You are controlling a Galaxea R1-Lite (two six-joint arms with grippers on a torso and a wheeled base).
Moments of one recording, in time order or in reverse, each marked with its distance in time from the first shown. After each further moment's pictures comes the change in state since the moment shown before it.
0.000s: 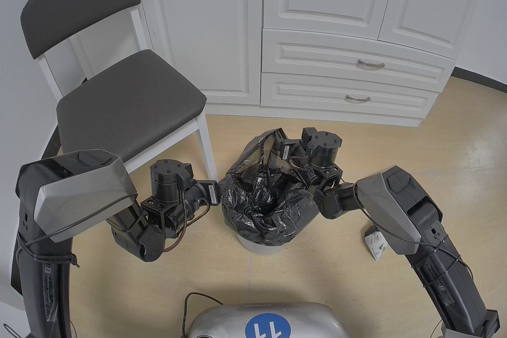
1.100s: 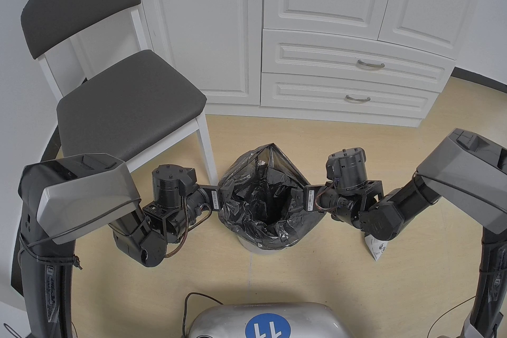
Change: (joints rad) left arm -0.016 0.009 0.029 -0.039 0.000 0.043; right arm 0.088 -0.605 0.939 0.319 -0.006 0.264
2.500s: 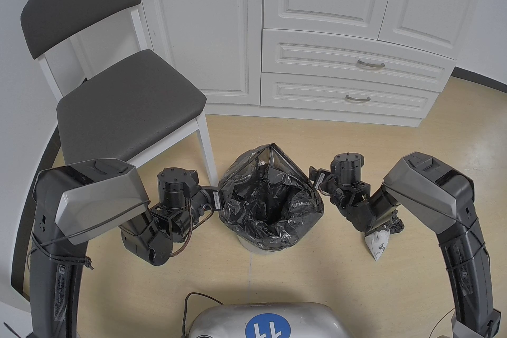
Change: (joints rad) left arm 0.013 0.083 -0.074 -0.016 0.009 0.003; right arm -0.170 0.388 -0.354 -0.240 -0.094 0.141
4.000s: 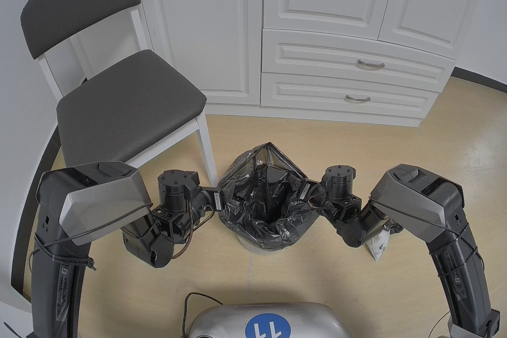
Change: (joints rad) left arm -0.003 0.017 0.004 -0.044 0.000 0.007; right arm 0.055 0.048 0.050 -0.169 0.170 0.054
